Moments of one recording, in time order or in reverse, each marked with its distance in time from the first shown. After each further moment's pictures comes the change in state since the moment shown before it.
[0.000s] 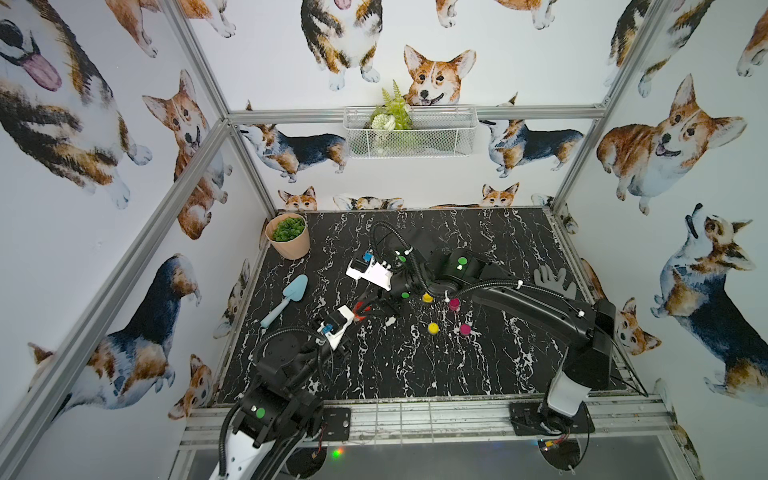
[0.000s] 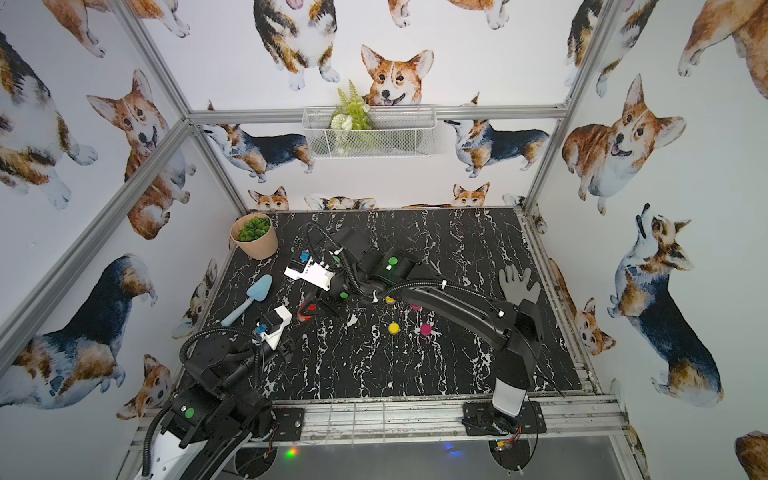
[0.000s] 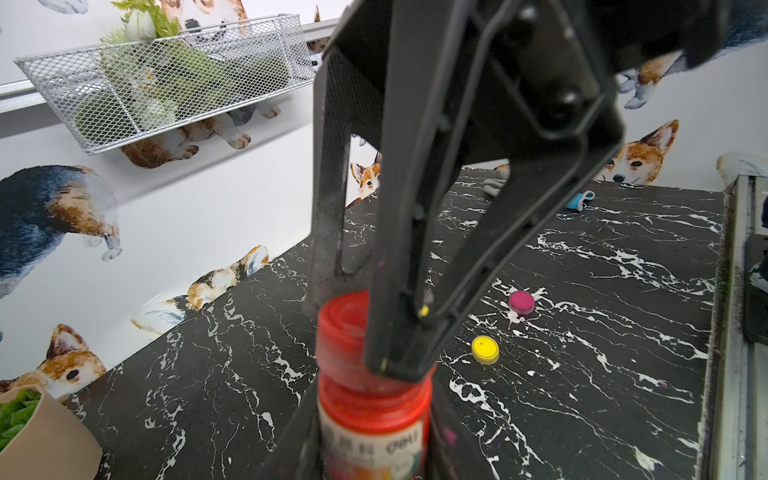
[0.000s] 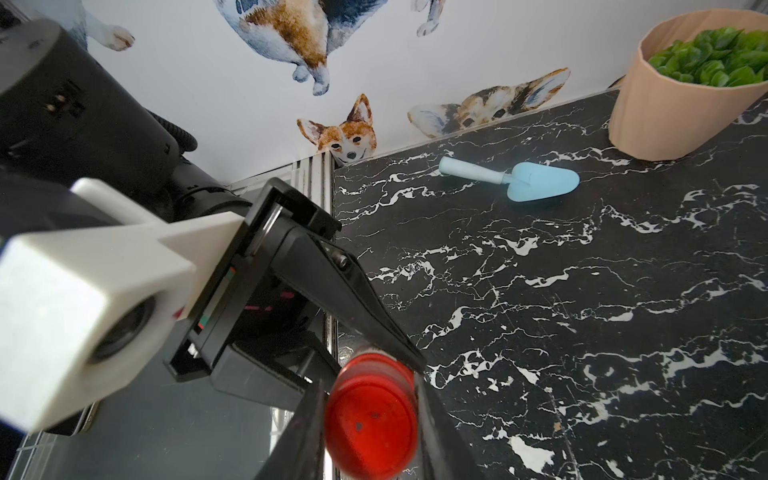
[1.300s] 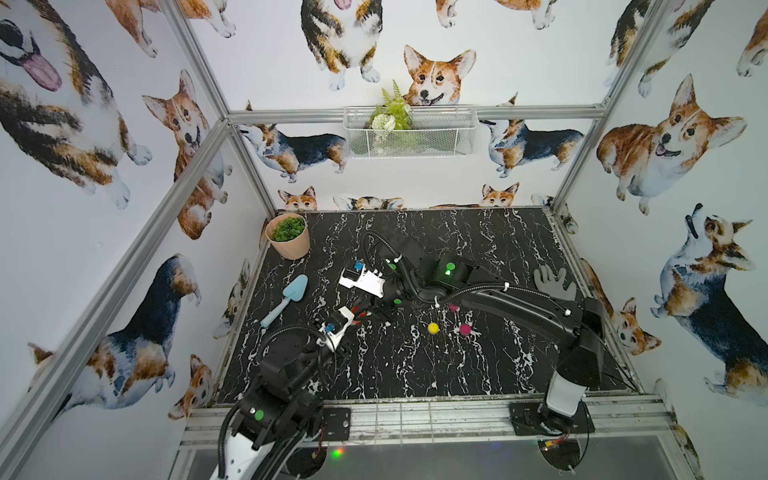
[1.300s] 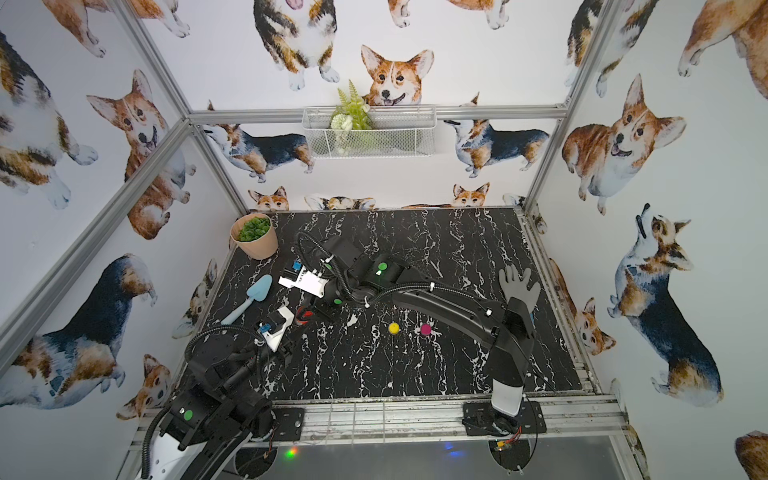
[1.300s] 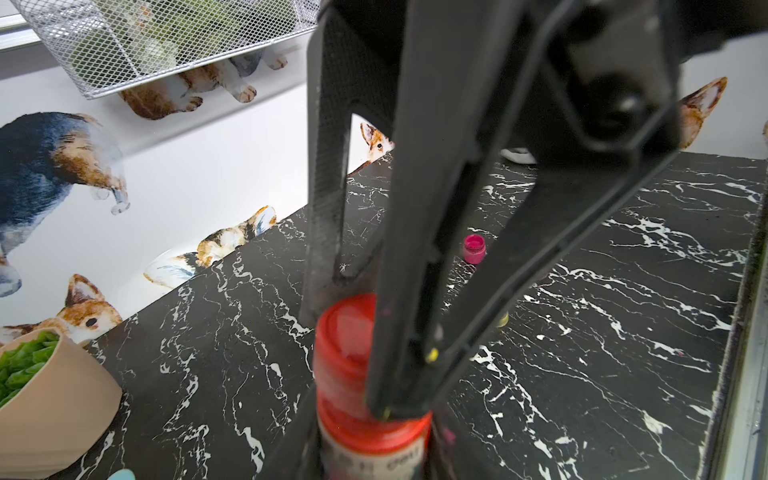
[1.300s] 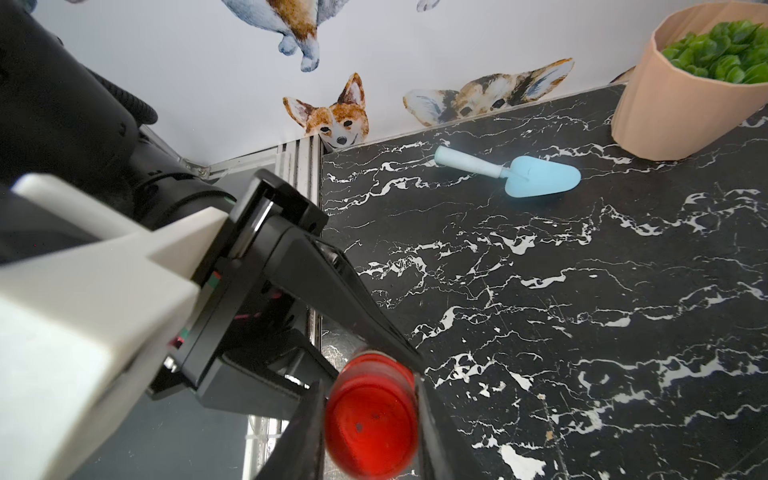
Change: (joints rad) left arm 0.000 -0.025 0.000 -0.108 -0.064 0.008; right arm 0.030 0.050 -0.013 0.039 0.041 -0.020
